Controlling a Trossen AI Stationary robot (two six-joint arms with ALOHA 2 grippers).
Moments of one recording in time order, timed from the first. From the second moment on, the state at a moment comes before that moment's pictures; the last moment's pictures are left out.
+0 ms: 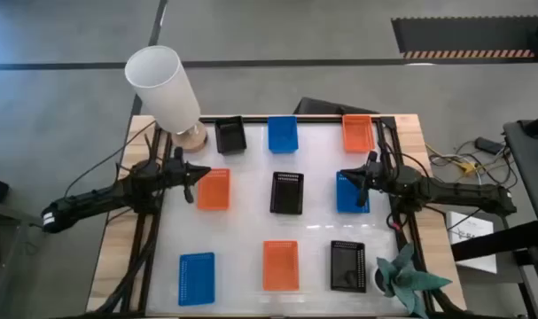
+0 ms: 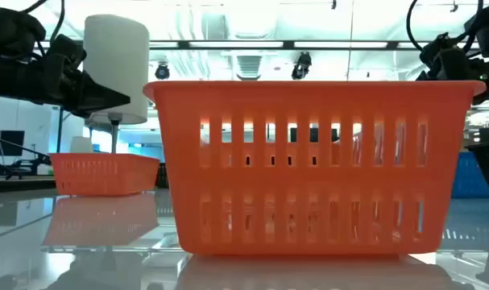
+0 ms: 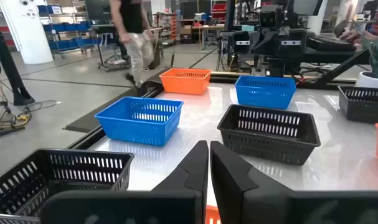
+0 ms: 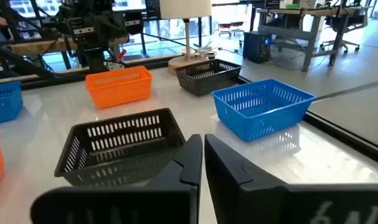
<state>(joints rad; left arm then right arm) 0.35 0.15 0.00 0.04 0.04 0.04 -0.15 0.21 0.01 0.04 0.18 0.07</state>
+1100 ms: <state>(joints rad) 0.35 0.15 0.00 0.04 0.04 0.04 -0.15 0.21 0.01 0.04 0.18 0.07</state>
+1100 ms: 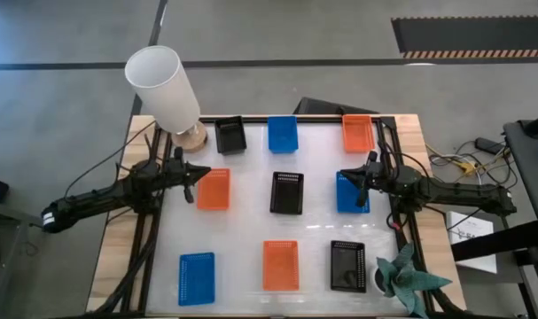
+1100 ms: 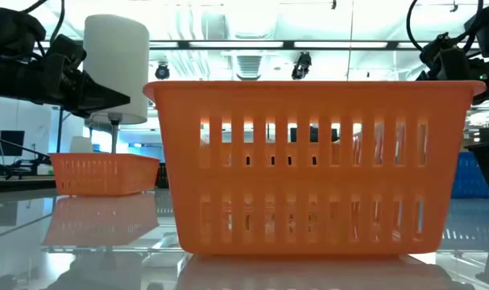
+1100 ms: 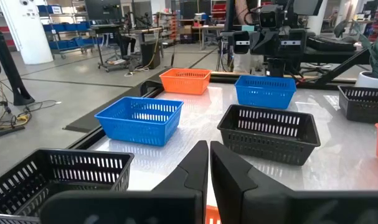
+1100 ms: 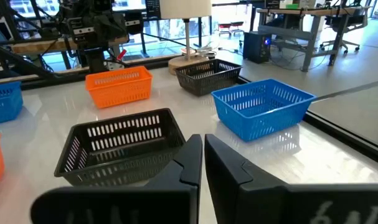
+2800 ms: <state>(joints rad) 0.35 0.15 0.00 0.04 0.04 0.04 -0.14 0.63 0.18 0.33 0.22 0.22</state>
